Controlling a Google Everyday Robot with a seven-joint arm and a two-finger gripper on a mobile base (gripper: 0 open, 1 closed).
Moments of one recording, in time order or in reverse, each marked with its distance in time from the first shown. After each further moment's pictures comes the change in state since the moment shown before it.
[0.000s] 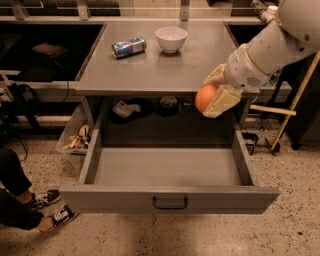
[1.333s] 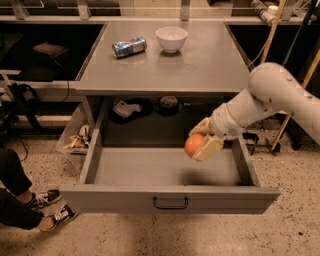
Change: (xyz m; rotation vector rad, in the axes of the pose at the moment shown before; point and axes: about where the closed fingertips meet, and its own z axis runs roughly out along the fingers) arm 0.065 0.061 0.134 -0.226 -0.113 0.108
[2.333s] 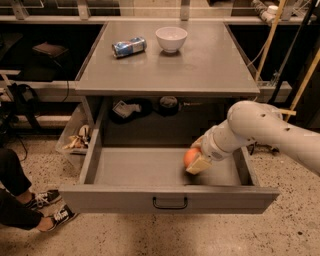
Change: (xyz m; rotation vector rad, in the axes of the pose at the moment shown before) arm 0.044 -0.001 0.062 0.220 0.164 0.154
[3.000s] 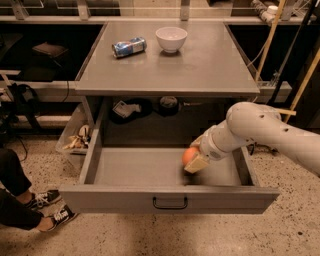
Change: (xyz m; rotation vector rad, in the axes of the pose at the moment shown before) arm -0.002 -0.005 0.003 0.026 -0.012 0.039
